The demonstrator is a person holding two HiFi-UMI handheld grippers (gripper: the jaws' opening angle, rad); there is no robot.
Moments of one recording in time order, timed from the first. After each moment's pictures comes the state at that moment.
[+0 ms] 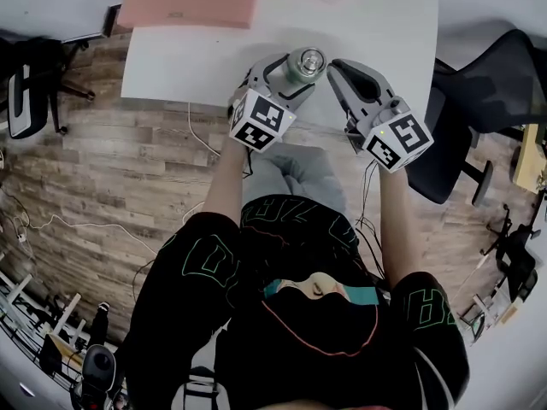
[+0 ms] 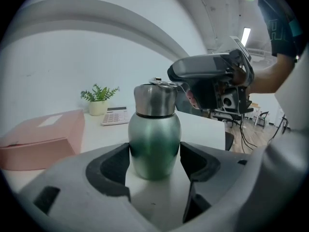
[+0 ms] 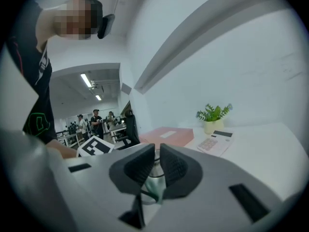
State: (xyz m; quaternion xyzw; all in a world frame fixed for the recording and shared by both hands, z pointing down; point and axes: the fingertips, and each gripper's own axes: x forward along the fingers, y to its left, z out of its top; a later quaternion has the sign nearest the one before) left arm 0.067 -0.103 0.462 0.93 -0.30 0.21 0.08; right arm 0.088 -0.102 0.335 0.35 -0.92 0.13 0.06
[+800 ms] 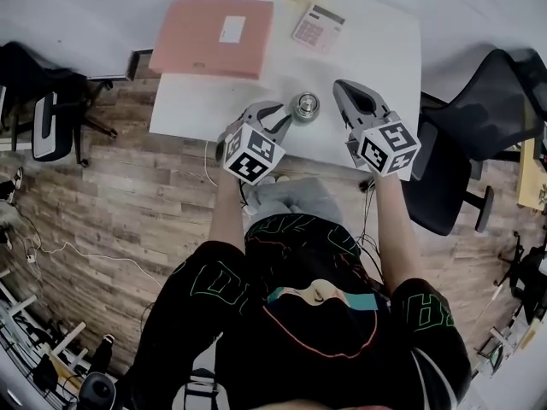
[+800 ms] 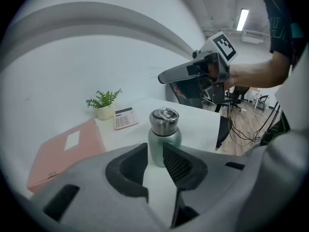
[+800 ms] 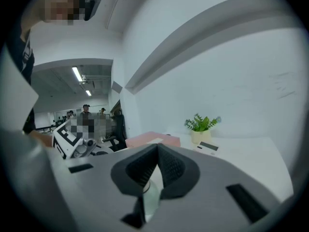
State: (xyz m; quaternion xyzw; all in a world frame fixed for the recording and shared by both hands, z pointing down) left arm 0.026 -0.097 0.415 0.90 -0.29 0.31 0.05; right arm 0.112 -0.139 0.303 0.41 -0.90 0.12 0.07
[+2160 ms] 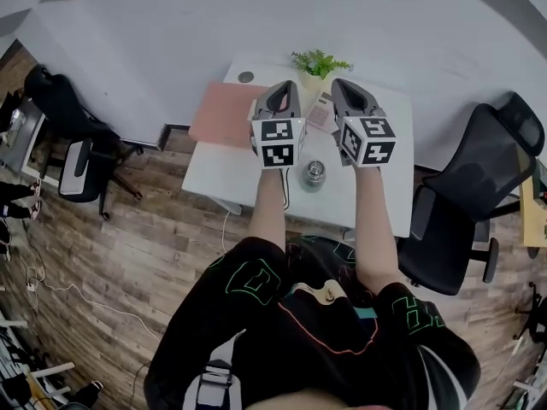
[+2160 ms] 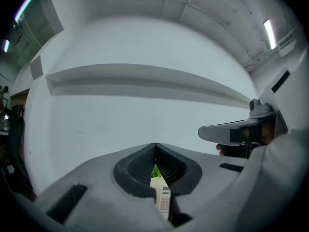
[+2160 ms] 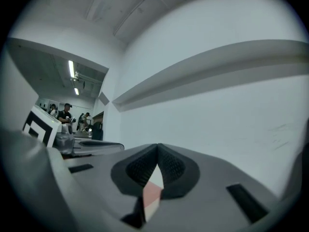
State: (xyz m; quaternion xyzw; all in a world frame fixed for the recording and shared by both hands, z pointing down) left arm -0.012 -0.234 0.161 0.82 -0.57 0.00 -0.02; right arm 0.087 -0.222 0.139 0.52 -0.86 -0.01 0.00
